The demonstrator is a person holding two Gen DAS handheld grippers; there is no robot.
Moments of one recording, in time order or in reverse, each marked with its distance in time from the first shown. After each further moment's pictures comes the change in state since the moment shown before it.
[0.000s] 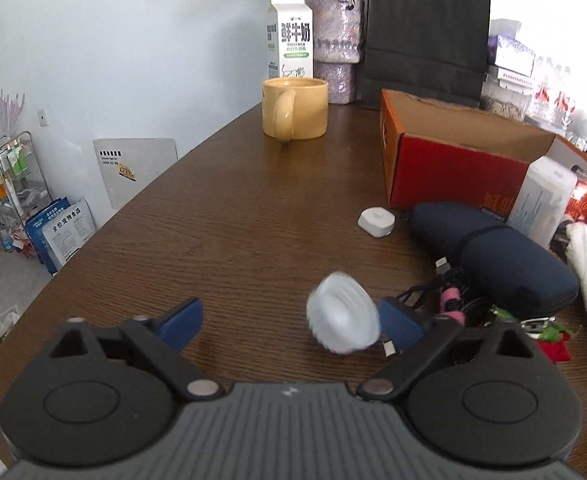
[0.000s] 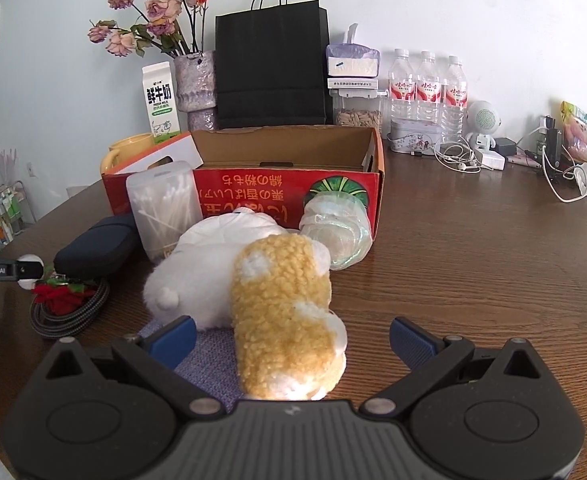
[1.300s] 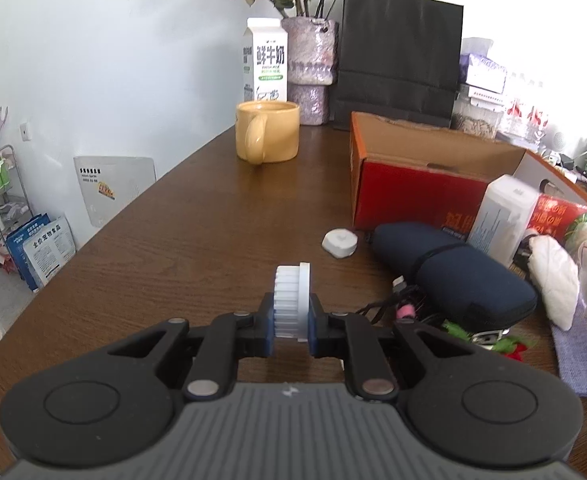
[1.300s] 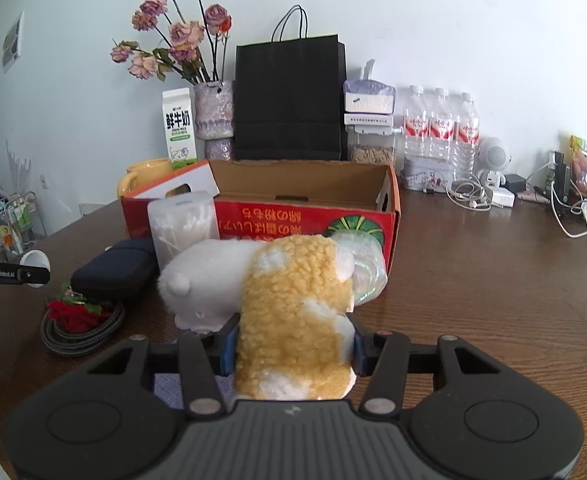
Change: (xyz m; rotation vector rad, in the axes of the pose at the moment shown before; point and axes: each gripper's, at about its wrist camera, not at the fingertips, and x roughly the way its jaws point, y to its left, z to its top) left arm -0.017 -0.009 0.006 0.012 -0.073 -0.079; right arm -0.010 0.010 0.004 -0.048 -0.115 0.026
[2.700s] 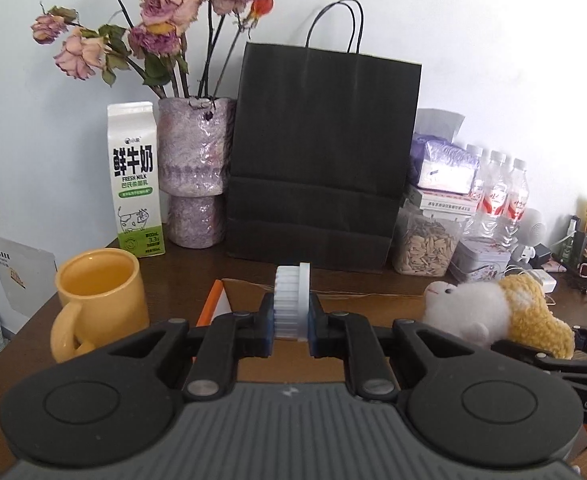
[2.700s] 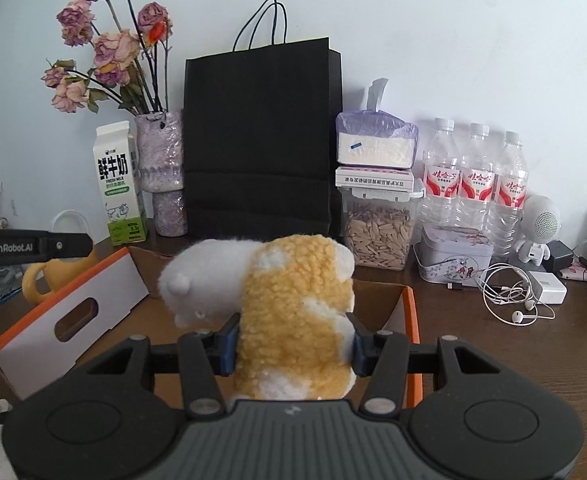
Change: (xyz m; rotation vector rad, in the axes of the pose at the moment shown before) left arm 0.147 -0.121 0.173 0.018 -0.151 -0.149; right arm 0.196 -0.051 0.154 -0.008 -0.019 -0.013
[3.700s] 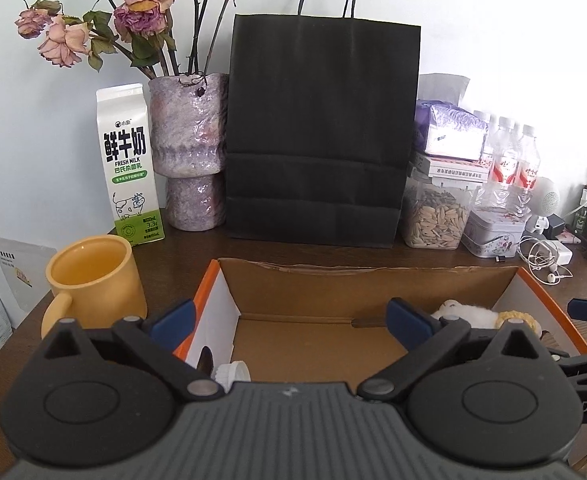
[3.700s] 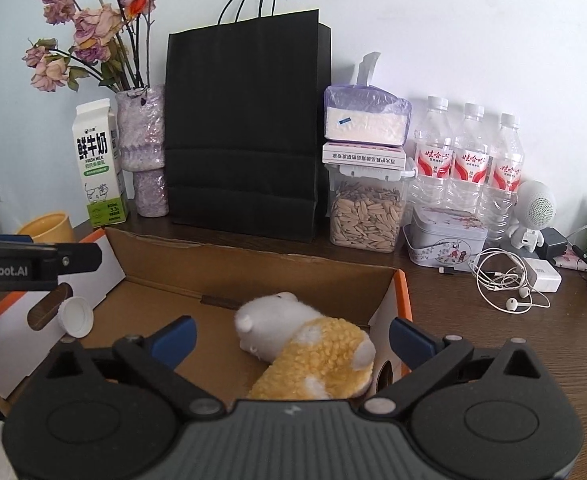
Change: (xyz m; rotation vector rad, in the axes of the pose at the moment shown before) left arm 0.015 -0.010 -0.009 0.047 0.052 0.031; right arm 0.015 0.000 -0.004 -0.008 0.055 -0.045
